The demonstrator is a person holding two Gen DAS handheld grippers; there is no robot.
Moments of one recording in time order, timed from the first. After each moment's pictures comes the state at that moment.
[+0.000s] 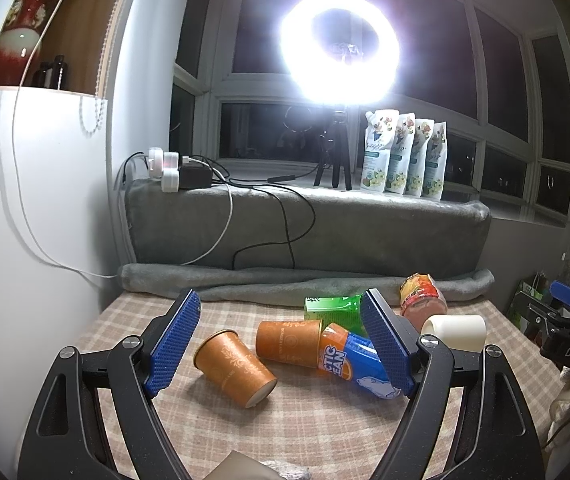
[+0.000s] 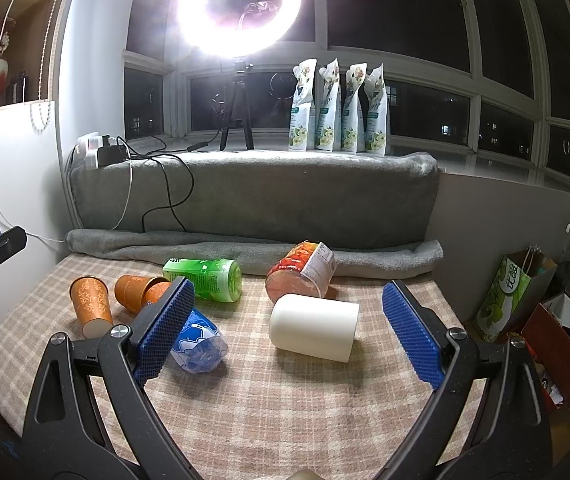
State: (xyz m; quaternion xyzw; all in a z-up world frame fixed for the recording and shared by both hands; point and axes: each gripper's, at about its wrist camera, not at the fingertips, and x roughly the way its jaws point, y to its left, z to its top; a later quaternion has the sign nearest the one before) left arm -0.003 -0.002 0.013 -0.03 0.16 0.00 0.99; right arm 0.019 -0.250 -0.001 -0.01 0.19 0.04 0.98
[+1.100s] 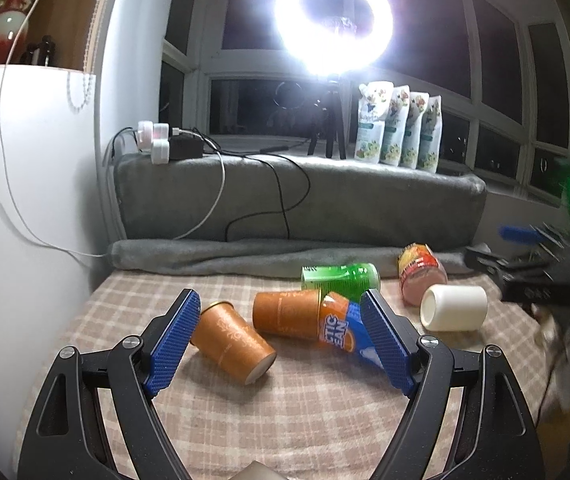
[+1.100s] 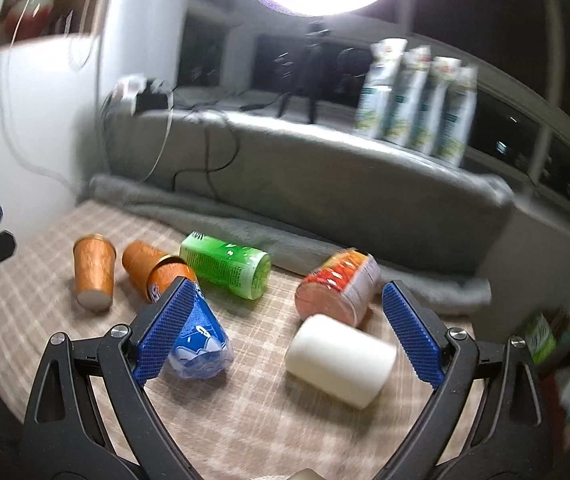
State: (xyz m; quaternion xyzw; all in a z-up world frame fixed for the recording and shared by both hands) left arm 0.000 0.003 -0.012 -0.03 0.20 -0.02 0.98; right arm 0.104 -0.215 -0.004 -0.15 0.25 0.15 0.95
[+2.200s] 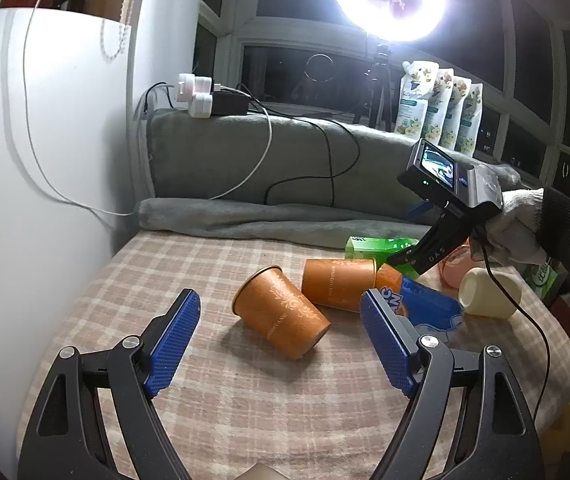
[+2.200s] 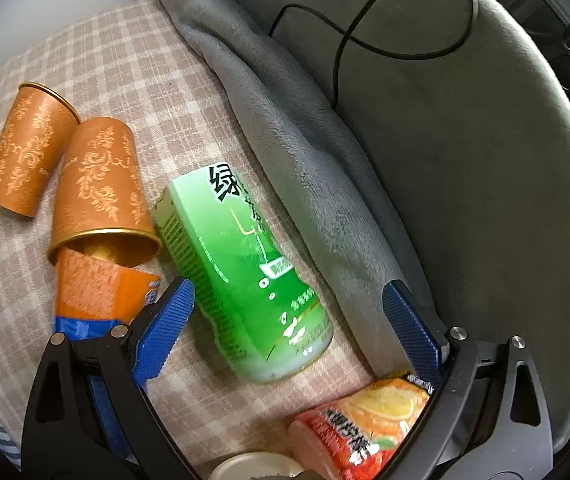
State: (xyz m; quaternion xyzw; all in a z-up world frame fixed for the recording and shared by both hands) left arm 0.013 0.050 -0.039 -0.06 0.25 0.02 0.97; right arm 0.293 -0.084 -0.101 -0.41 0.44 0.31 0.73
